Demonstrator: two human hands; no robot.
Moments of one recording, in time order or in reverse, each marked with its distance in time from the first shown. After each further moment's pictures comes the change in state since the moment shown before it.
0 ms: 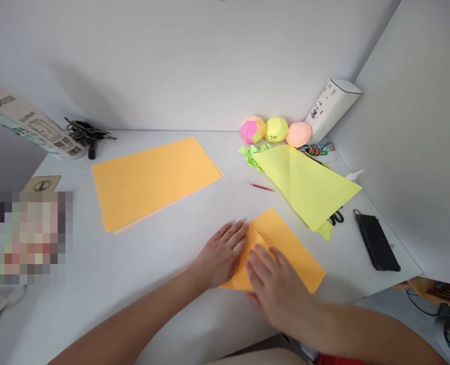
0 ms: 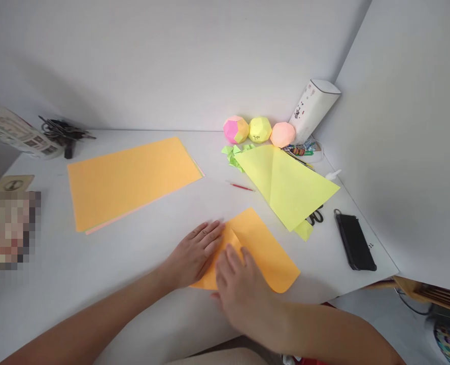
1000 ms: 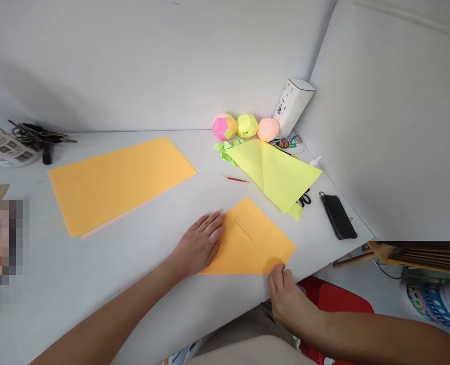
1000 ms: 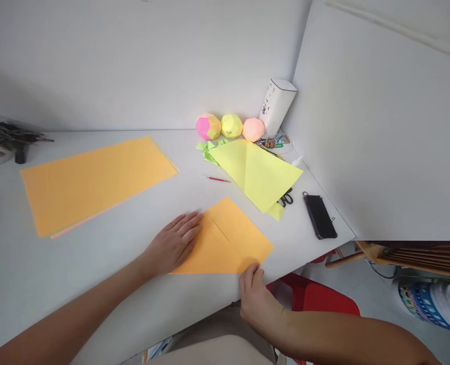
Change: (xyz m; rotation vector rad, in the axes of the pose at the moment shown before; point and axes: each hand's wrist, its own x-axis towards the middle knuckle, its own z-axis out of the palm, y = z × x) left_hand -0.001 -0.001 0.001 0.044 0.025 0.010; right_hand -0.108 -0.032 0.029 -0.482 -0.320 -0.038
